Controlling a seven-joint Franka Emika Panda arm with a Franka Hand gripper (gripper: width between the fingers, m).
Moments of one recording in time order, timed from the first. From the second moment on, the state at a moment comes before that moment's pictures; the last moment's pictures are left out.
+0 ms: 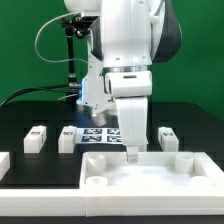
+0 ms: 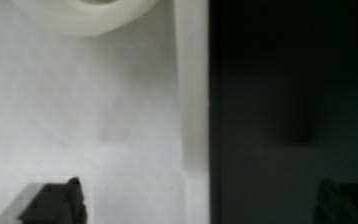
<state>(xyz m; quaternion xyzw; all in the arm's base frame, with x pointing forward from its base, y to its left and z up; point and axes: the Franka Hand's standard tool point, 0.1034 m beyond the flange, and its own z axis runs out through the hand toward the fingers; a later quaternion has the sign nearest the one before) 0.515 0.019 0.020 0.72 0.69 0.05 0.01</state>
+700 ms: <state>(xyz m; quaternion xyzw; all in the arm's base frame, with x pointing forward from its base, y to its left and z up) 0.521 0.074 0.052 0.86 0.51 0.06 0.00</state>
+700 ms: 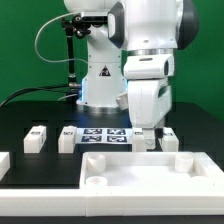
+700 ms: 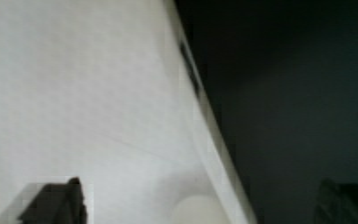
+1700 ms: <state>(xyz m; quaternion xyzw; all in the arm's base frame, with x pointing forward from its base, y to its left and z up) 0.514 0.104 0.058 1.00 0.05 0.05 -0.05</state>
